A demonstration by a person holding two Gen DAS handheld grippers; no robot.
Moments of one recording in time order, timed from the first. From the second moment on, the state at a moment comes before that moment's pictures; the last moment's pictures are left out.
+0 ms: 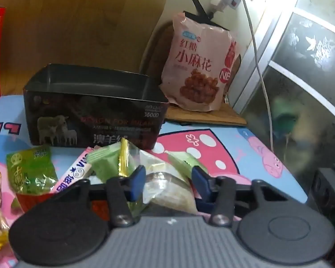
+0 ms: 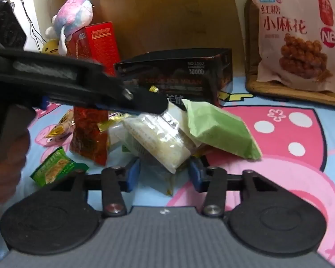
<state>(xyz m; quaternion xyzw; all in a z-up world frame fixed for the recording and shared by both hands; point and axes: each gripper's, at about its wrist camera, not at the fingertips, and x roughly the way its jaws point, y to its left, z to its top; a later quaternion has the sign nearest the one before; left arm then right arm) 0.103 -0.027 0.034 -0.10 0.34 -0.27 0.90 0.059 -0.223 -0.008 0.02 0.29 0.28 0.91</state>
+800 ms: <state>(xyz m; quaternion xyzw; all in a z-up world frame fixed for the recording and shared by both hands) 0.106 -0.033 0.025 -0.09 0.37 -0.26 0.89 0.044 -0.215 -0.006 -0.04 0.33 0.29 0.90</state>
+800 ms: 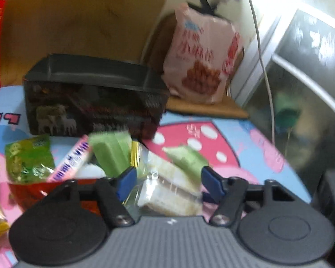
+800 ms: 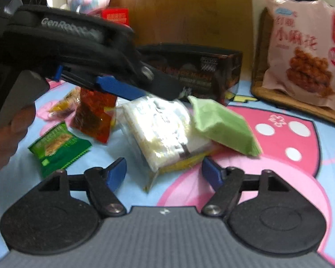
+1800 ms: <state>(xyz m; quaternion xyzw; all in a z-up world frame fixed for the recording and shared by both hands) 0.212 0.008 0.086 -0.20 0.27 -0.20 0.92 0.182 -0.185 0.050 -0.05 0.26 0.30 0.92</state>
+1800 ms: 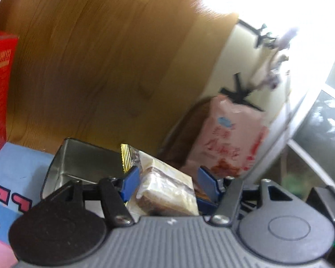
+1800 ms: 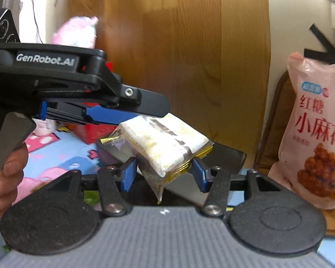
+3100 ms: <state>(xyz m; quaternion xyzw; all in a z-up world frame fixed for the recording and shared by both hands) 0.010 0.113 -0.007 -0.30 0.34 -0.22 0.87 0.014 -0.263 0.009 0.11 0.29 0.20 0.93</state>
